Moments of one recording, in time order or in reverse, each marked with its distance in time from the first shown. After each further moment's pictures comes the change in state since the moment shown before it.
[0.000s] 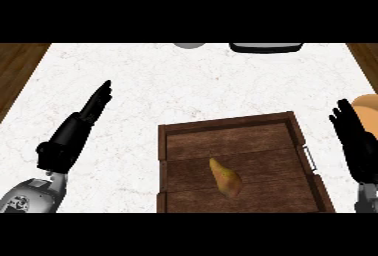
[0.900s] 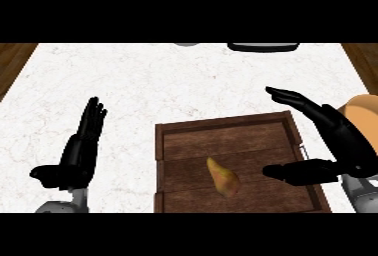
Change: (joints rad) left arm 0.150 -0.236 0.092 0.085 0.051 0.168 -0.237; right arm -0.197 -0.082 0.246 -0.304 0.276 0.204 -0.298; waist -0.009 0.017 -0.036
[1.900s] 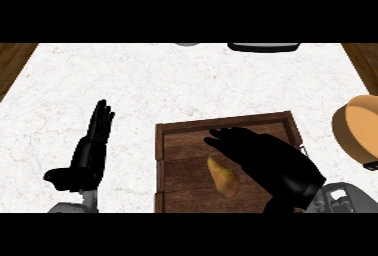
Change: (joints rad) left arm 0.008 -0.058 -0.013 0.020 -0.033 0.008 -0.026; right arm -0.212 -0.033 0.388 -0.178 0.246 0.428 0.805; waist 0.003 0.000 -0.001
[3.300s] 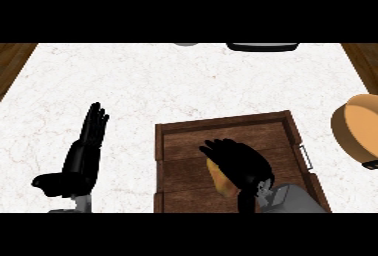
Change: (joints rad) left arm 0.046 -0.040 0.065 -0.057 -0.053 -0.070 0.035; right arm 0.141 0.269 0.010 0.328 0.461 0.101 -0.165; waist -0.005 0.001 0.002
